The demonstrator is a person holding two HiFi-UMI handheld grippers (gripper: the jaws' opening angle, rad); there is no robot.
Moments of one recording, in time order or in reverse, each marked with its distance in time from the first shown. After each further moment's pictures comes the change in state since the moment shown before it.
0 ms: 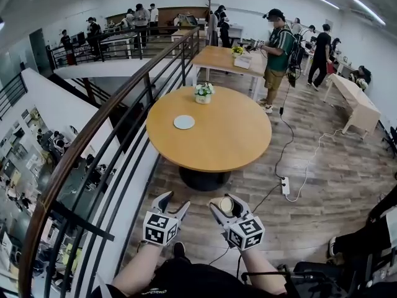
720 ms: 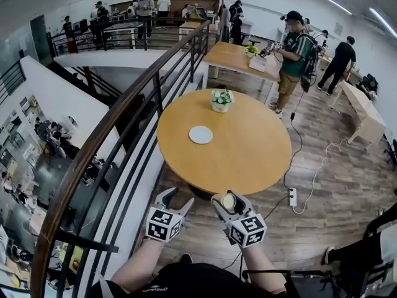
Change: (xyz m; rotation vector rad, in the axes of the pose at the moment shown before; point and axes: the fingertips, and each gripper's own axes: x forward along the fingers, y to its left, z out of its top) left arm 0.096 0.184 0.037 -0.032 0.011 -0.023; right arm 0.211 -0.033 0.041 -0.009 0.043 -0.012
